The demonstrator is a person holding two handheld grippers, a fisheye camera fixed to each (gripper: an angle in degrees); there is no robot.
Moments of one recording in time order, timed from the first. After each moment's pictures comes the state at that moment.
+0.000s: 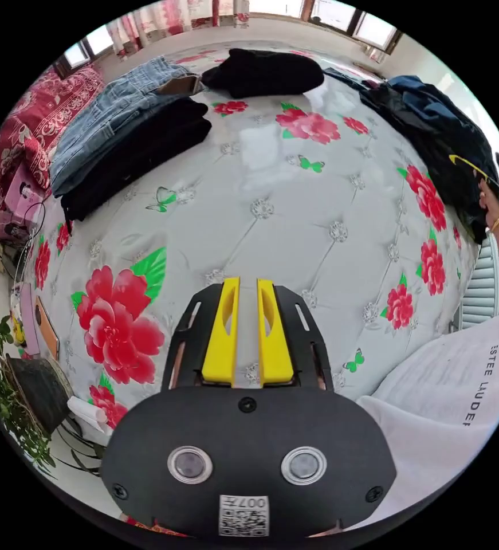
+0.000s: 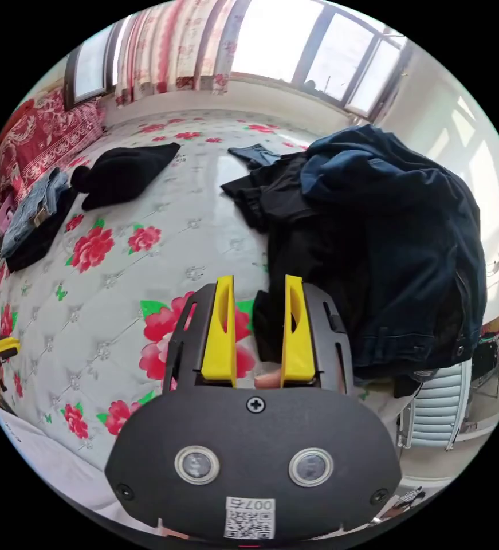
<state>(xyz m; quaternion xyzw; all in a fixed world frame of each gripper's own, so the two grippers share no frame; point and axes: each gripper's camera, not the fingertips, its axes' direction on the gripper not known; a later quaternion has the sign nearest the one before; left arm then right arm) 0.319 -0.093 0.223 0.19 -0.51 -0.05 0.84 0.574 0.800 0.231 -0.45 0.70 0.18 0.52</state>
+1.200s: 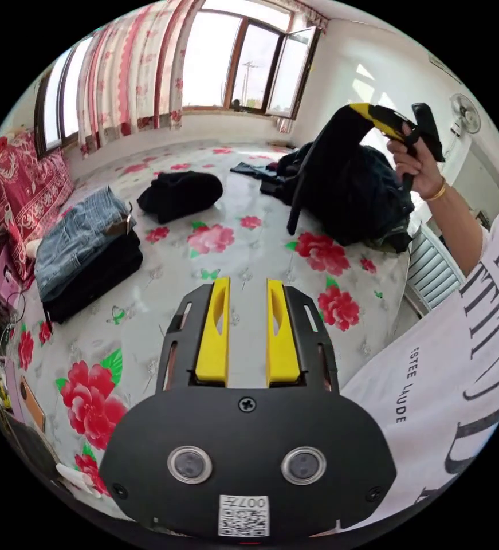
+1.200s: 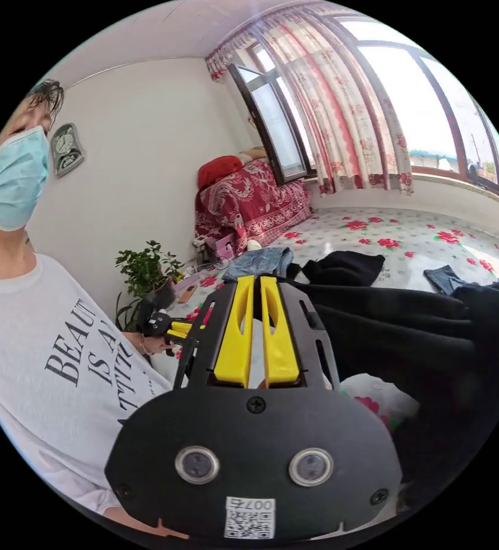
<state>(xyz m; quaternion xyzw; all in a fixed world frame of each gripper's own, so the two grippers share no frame) 0.427 -0.015 0.303 0.35 -0.44 0.21 0.80 0.321 0.720 0.435 -0.34 0.30 0.12 0.88</state>
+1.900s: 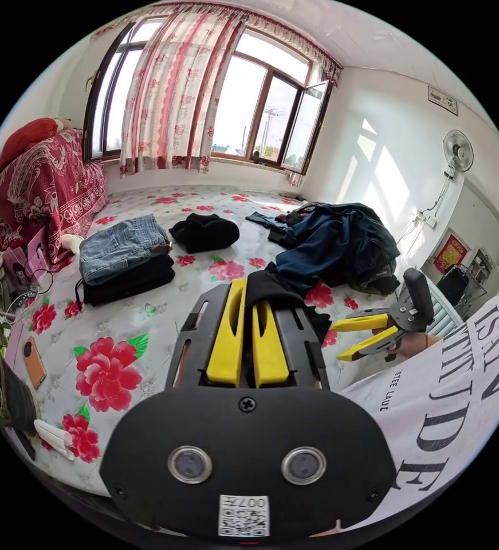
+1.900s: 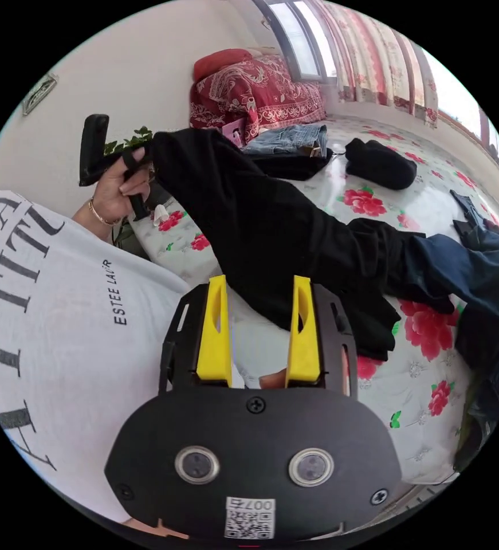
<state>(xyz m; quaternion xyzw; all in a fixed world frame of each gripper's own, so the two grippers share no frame) 0.525 0.192 0.279 0.47 -0.41 0.19 0.76 0.070 1.020 0.541 -0.54 0.31 0.19 0.76</state>
